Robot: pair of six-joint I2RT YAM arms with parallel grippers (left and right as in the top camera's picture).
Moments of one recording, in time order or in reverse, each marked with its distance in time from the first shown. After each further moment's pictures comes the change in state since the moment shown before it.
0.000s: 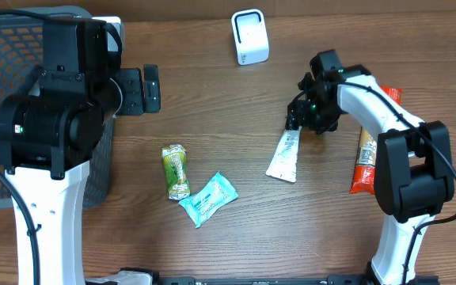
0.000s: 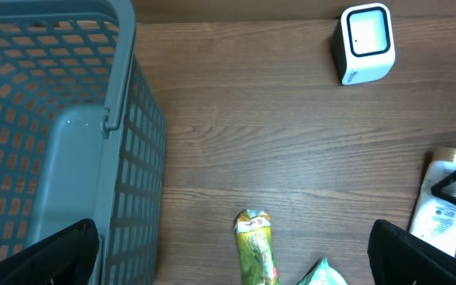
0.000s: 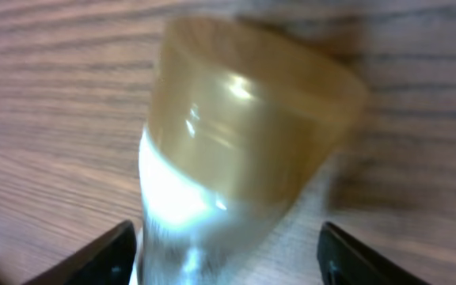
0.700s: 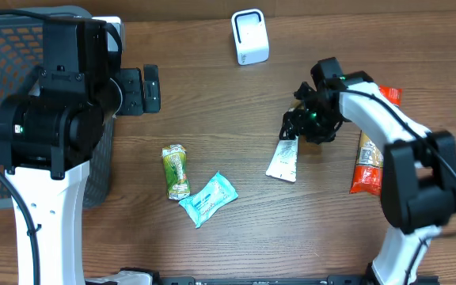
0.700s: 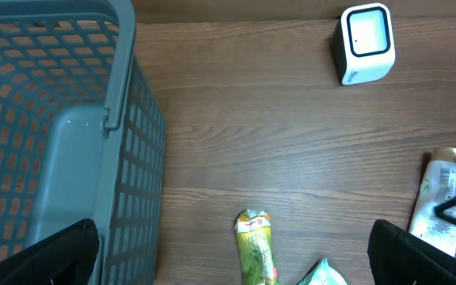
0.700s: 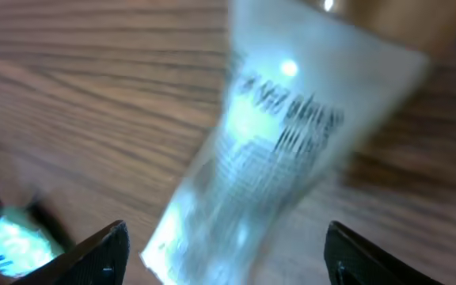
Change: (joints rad) left arm 0.000 0.000 0.000 0.000 0.000 0.000; right arm 0.009 -0.134 -0.136 0.024 -0.111 0.002
